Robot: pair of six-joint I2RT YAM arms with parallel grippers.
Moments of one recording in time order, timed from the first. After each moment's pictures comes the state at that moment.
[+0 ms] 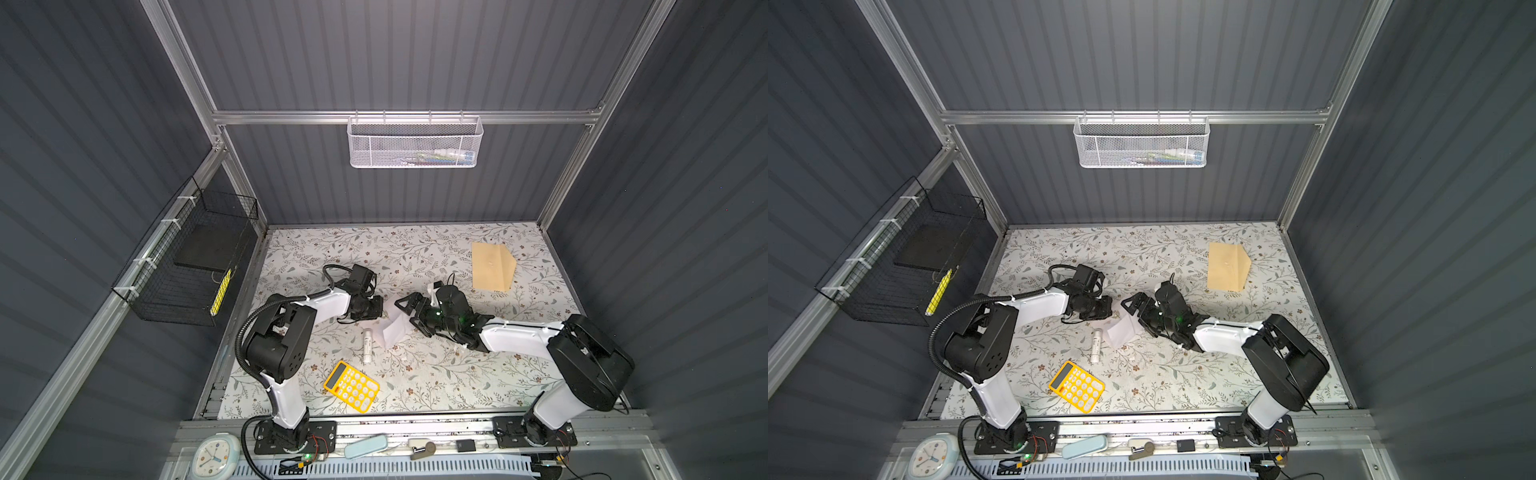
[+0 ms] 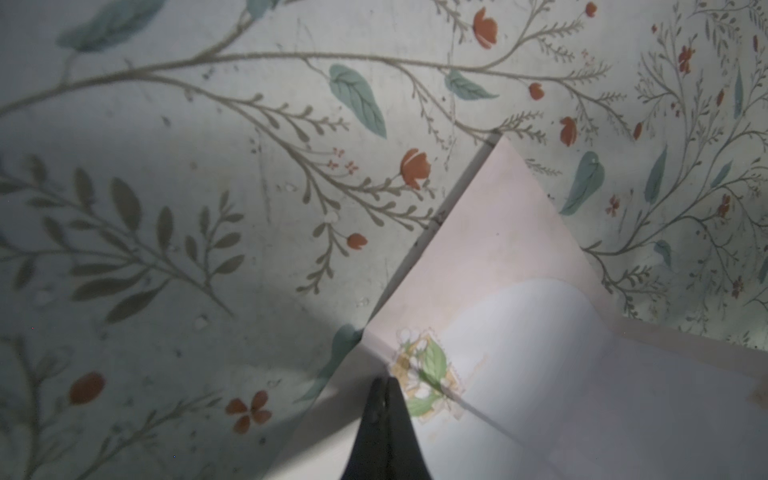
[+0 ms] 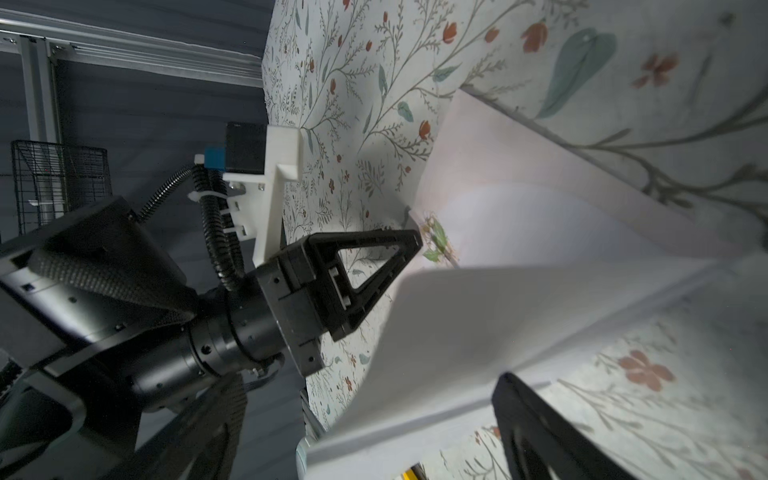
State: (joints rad) left arm -0.48 1.82 1.03 -0.33 0.27 -0.40; right arm 0.73 1.63 0.75 0.38 -0.26 1.27
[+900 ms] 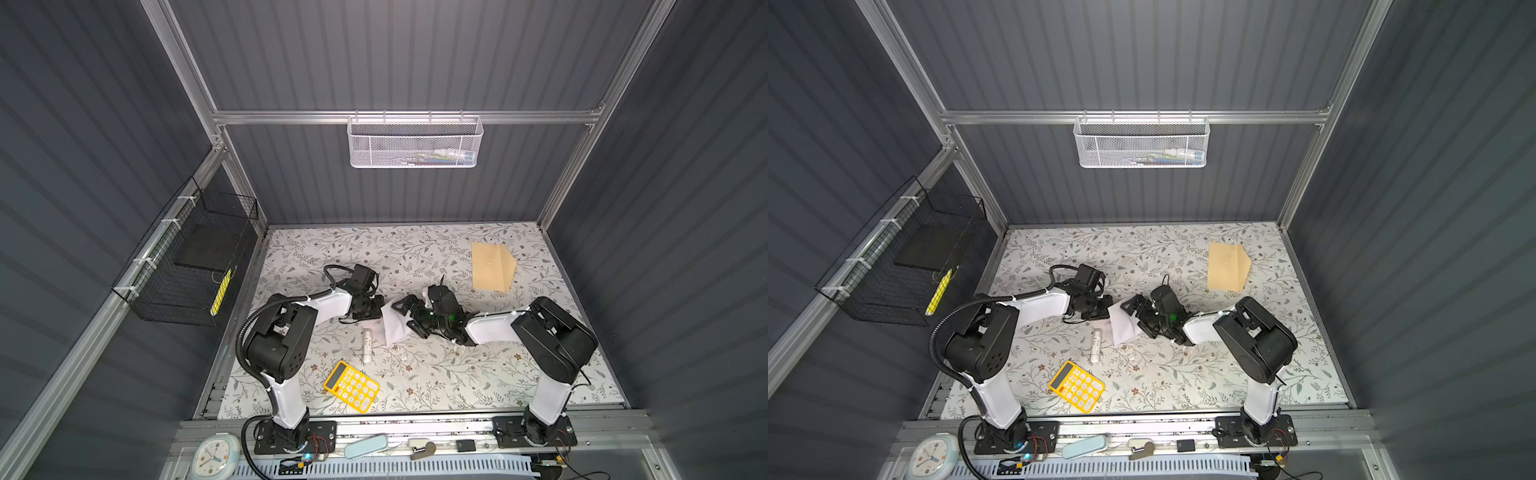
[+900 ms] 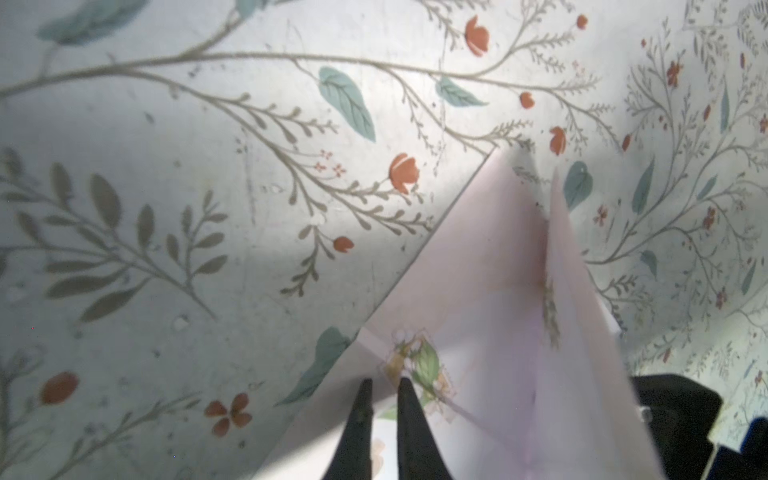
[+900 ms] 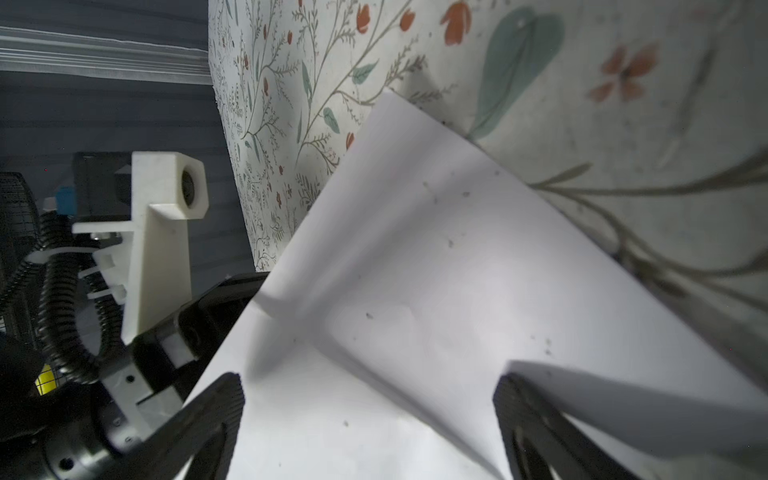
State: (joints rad) left arm -0.49 1.82 1.05 -0.33 0.23 -0.46; right arm 0.71 1.82 0.77 0.47 -0.30 1.29
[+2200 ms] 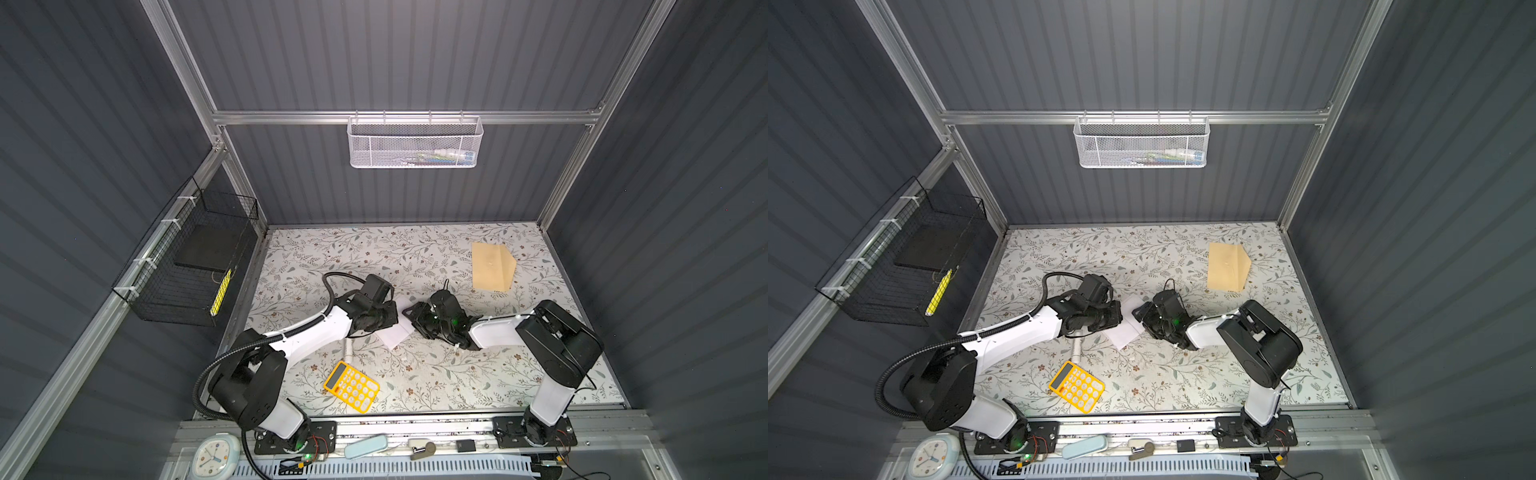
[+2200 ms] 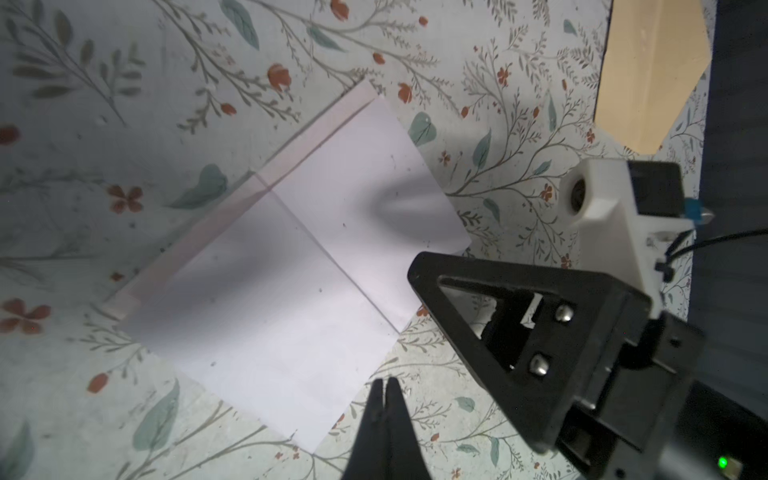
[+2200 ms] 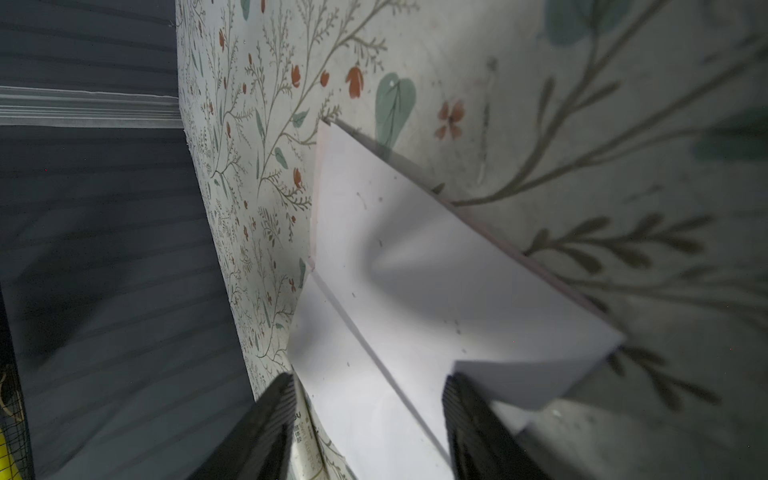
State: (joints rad) left arm -0.73 1.54 0.94 -0.36 0.13 -0.81; right arm 0.71 1.78 0.72 0.41 -0.17 1.32
